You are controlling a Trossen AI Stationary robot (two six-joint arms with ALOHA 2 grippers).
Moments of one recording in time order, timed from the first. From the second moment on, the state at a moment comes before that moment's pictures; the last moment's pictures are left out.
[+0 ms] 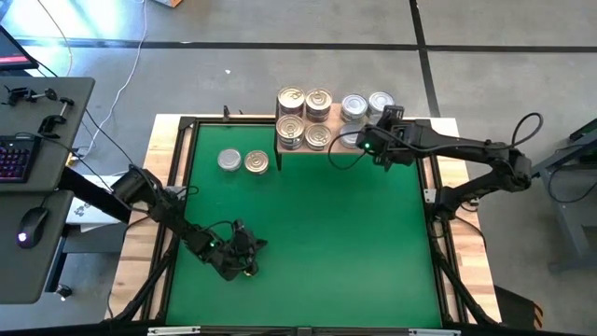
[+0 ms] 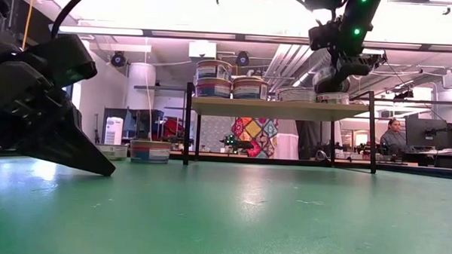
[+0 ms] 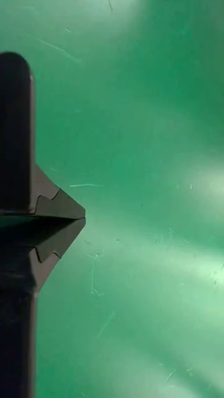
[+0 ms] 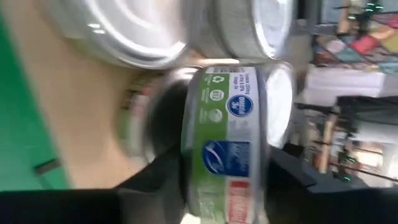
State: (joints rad) left arm -0.70 1.79 0.54 0.32 -0.79 -0.85; right arm -0.30 1.33 1.16 -1.03 0.83 -0.37
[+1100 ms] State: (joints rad) left arm -0.55 1.70 0.55 0.22 -0.73 -0.83; right arm 0.34 1.33 0.79 -0.46 0.64 0.18
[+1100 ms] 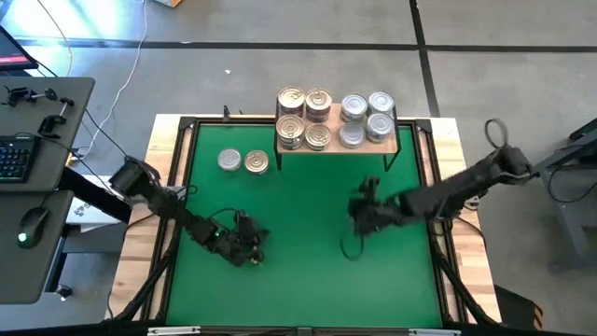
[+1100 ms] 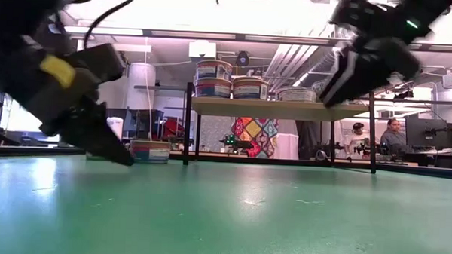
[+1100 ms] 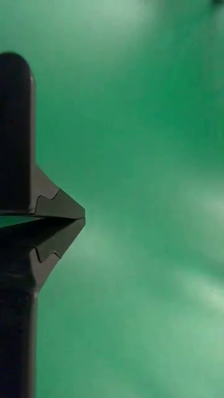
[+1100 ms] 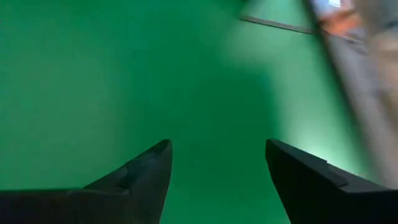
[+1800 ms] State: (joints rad) left arm 0.17 1.40 0.62 -0.20 -0.71 -0.41; right arm 0.59 1.75 0.52 0.20 0.86 0.65
